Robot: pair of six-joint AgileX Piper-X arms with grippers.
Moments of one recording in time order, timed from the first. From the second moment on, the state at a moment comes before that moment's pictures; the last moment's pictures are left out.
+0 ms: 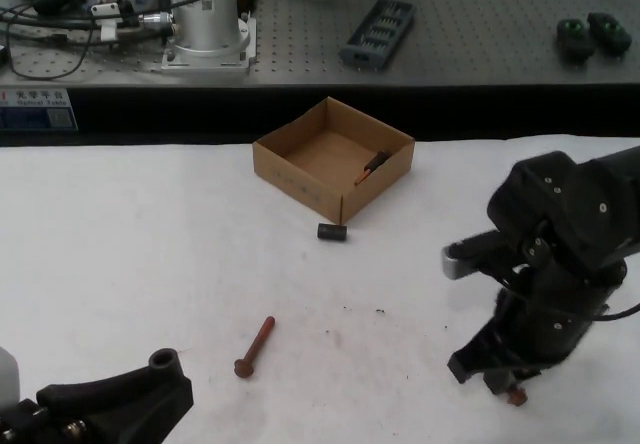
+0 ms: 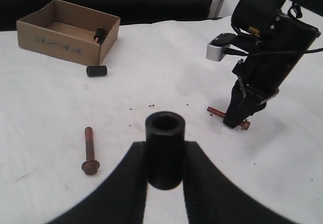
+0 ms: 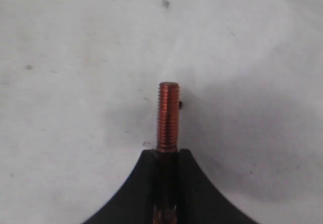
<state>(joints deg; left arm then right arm) -40.6 25.9 -6.2 1.1 0.6 -15.1 30.1 98.4 -56.0 46.2 -4.9 -5.2</state>
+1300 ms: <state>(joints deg) -40.6 25.9 -2.9 -1.9 0.0 -13.3 47.6 97.8 -61.9 39.0 7.6 -22.7</state>
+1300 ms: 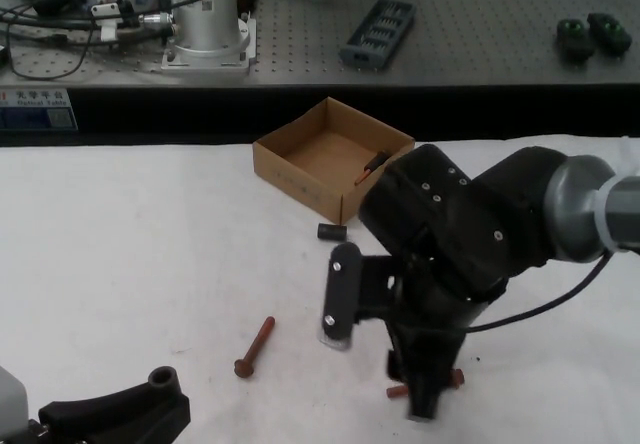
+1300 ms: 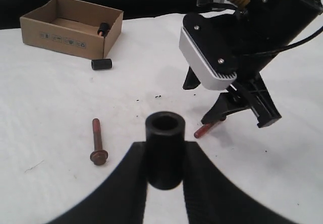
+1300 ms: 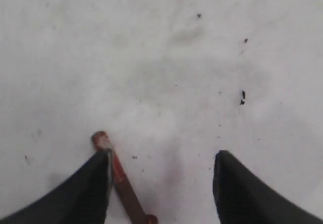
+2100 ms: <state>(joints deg) -40.6 25.9 -2.9 -1.9 0.0 -14.6 47.7 93.6 -52.3 31.1 13.6 79.7</state>
